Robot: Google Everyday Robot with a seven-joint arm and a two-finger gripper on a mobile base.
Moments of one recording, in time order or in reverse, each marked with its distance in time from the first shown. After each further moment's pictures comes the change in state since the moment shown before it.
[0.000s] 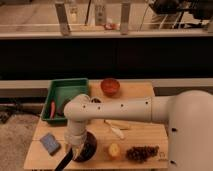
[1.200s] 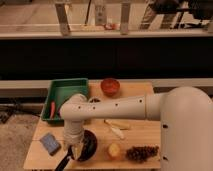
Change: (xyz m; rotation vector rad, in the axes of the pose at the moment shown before) arm 0.010 -0.013 0.007 -0.007 0.051 0.084
